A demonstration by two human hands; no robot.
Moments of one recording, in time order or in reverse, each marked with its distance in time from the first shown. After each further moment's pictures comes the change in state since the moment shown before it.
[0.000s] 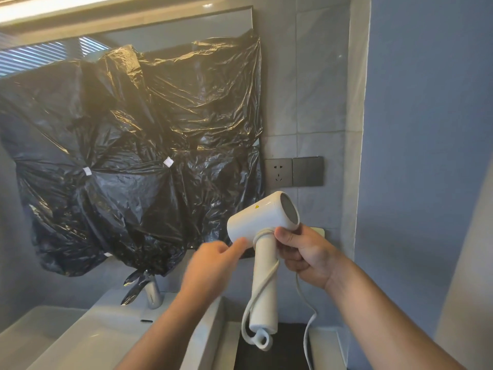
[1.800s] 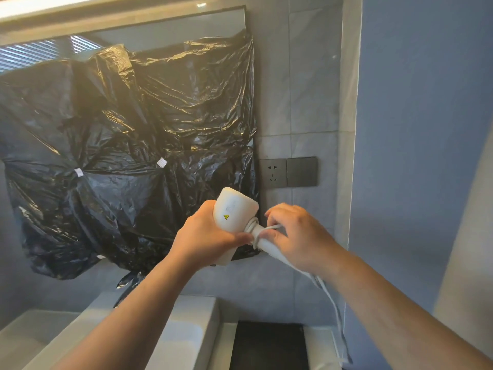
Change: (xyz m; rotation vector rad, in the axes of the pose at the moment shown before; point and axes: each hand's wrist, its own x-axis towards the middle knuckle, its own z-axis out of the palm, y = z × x) left_hand 0.028 0.034 -0.020 0.195 0.032 0.177; right_hand -0.009 -0.031 0.013 -1.386 0.228 -0.473
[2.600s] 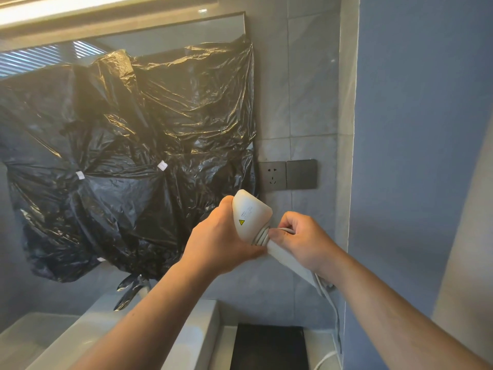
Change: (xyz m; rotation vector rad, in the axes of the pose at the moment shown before) left_hand -0.005 0.009 0.016 0.209 0.060 0.240; right_hand -0.003 0.013 0.006 0.468 -0.005 0.273
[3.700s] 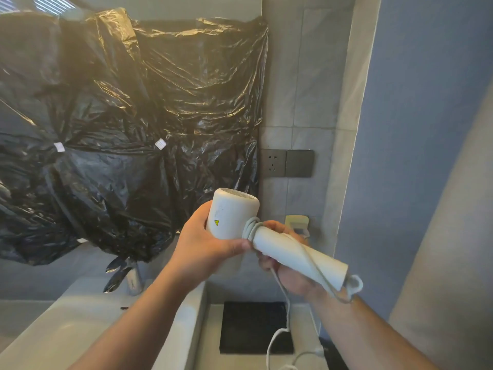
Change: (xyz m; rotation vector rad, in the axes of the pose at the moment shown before) left_hand -0.045 -0.063 -0.033 -0.879 -0.087 -0.049; right_hand -0.036 -0.032 0.079 1.118 -0.119 0.328
